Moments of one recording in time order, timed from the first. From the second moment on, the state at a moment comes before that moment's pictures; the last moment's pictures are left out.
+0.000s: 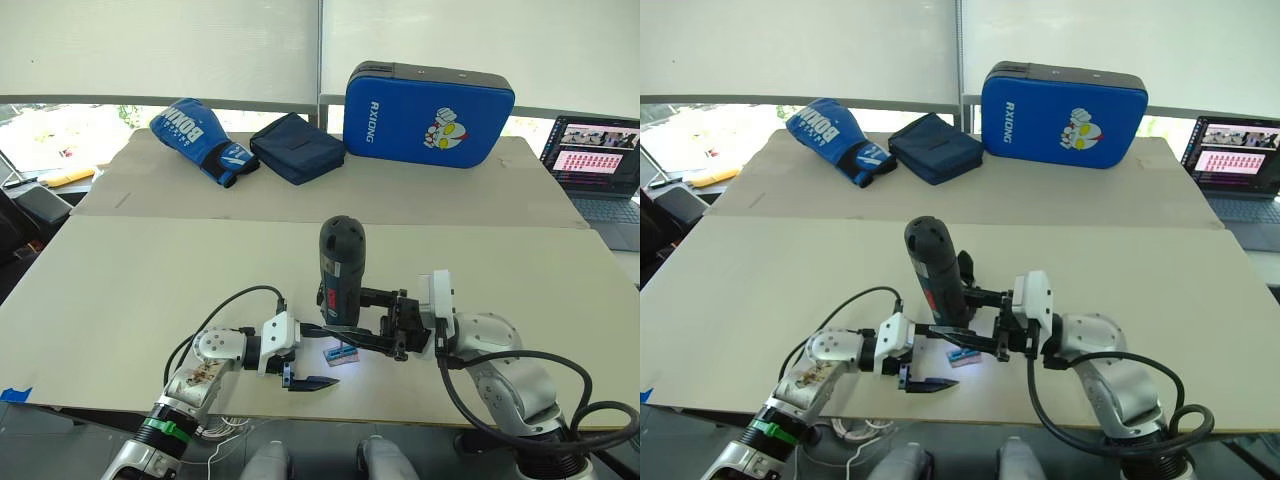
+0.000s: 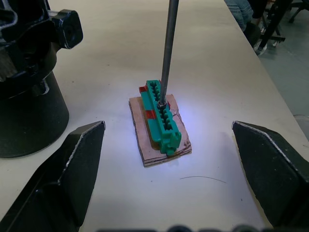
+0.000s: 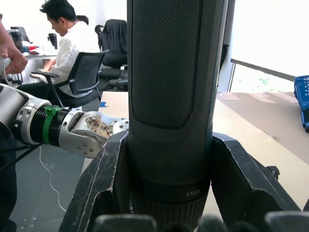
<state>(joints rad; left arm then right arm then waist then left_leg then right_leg) -0.27 0.42 -0.29 0.13 -0.19 -0.04 -1.21 -0.21 -0.44 0.13 -0.41 0.51 0.20 1.00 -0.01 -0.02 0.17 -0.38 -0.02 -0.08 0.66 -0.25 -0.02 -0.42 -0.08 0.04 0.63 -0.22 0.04</state>
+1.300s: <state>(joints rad) -0.28 0.56 -0.08 0.18 -0.43 -0.04 -1.41 -0.27 -0.51 0.01 -0.53 0.69 0.32 0.92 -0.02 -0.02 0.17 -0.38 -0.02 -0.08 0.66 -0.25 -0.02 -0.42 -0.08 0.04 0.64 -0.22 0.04</state>
